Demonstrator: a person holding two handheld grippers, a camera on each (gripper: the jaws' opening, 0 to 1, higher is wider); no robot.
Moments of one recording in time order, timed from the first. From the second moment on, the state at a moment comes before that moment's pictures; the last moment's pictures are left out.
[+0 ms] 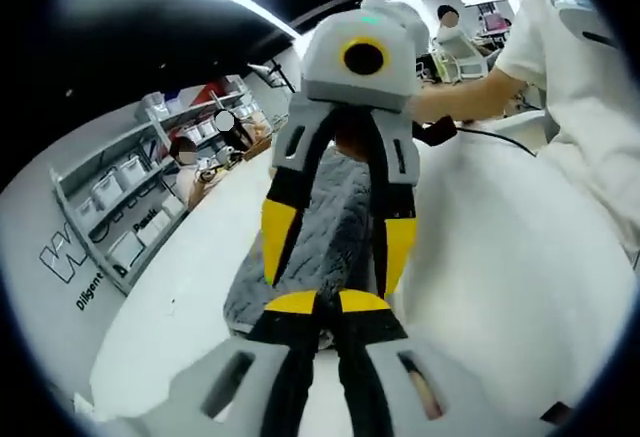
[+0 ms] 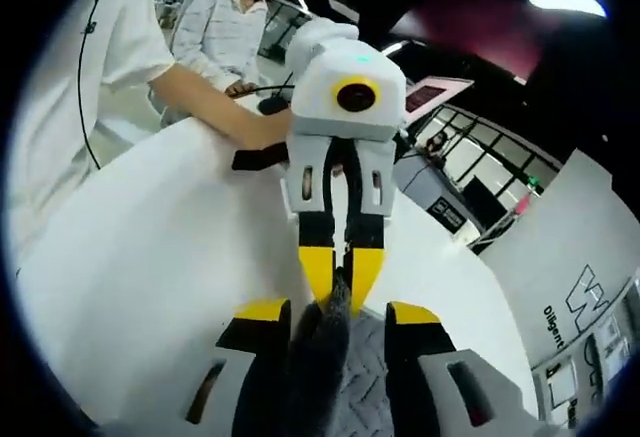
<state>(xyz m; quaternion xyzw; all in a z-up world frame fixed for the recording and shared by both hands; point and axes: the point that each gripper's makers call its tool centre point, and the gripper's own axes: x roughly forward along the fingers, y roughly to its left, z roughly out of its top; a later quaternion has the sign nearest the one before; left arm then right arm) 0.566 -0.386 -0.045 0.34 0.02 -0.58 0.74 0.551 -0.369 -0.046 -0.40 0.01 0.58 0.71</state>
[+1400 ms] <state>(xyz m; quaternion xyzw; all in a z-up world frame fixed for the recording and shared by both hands) 0.554 -0.395 -0.039 0.35 0.00 -0.59 0.73 0.564 -0.390 -0.047 -0.38 0.00 0.55 0.75</state>
